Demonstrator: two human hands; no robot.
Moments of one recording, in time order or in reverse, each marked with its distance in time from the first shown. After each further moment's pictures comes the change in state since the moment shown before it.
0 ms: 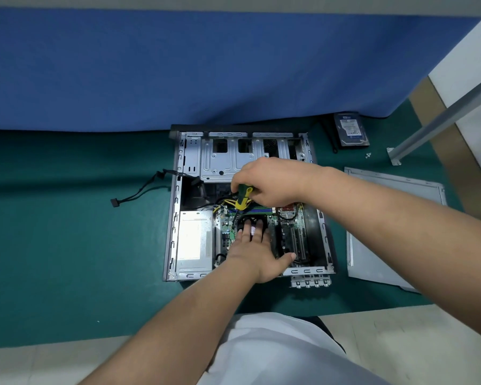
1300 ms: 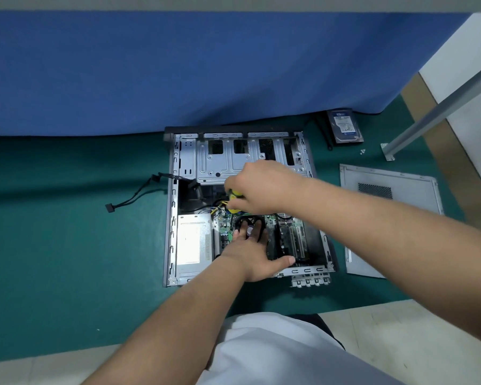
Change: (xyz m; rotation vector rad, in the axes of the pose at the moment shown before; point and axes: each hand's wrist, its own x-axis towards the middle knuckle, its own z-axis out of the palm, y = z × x) left_hand 0.006 -0.020 -0.002 -0.043 -0.013 0.123; right_hand 0.010 -0.020 0.010 -0.168 0.112 0.092
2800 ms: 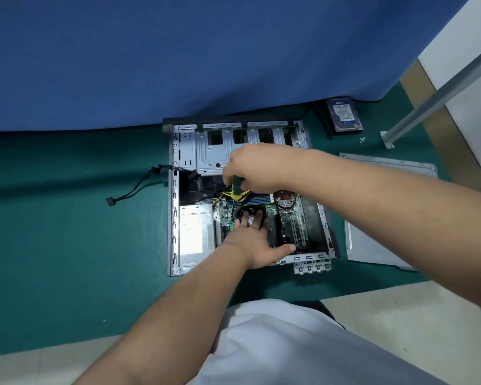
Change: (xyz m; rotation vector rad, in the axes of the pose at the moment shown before) left_hand -0.002 0.001 -0.005 0.015 -0.003 0.022; right_hand 0.009 0.003 -0.021 0.009 -0.186 -0.048
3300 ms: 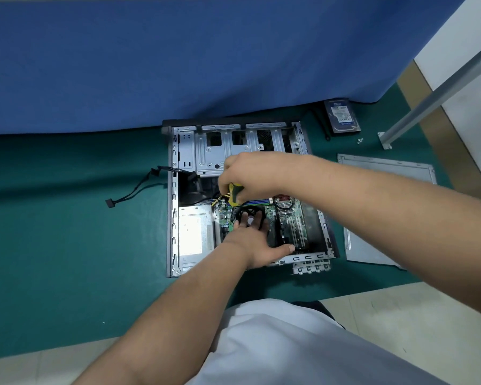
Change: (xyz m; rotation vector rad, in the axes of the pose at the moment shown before) left_hand 0.003 0.001 -0.001 0.036 -0.034 -0.013; right_hand -0.001 -0.006 0.004 0.064 -0.058 -0.052
